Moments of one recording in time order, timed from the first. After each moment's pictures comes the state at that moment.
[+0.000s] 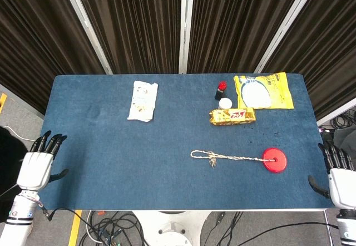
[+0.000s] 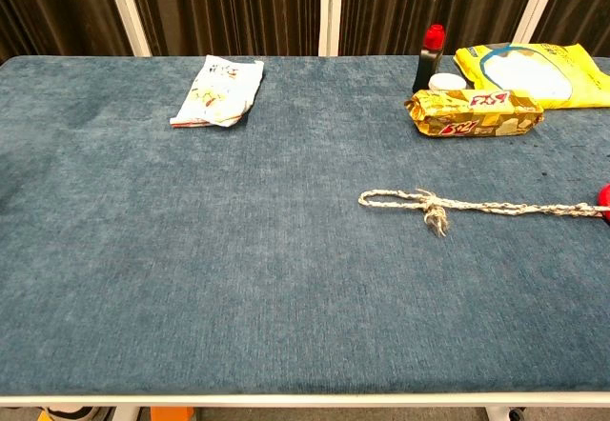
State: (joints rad) left arm -0.16 -1.23 -0.05 -1.65 1.51 1.46 0.26; right arm 0.02 -1.11 0.07 -1.60 -1.48 1.51 0.02
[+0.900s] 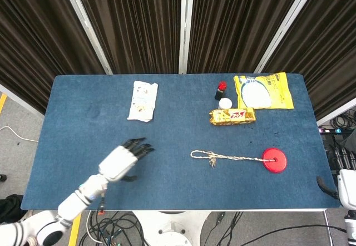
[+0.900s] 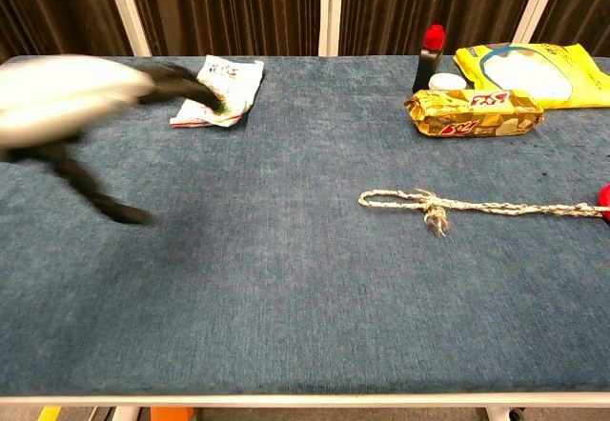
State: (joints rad) left arm -0.57 -1.44 -0.10 -1.68 1.64 0.98 0.22; right arm 0.00 -1.11 0.07 -1.53 -1.43 1.50 0.08
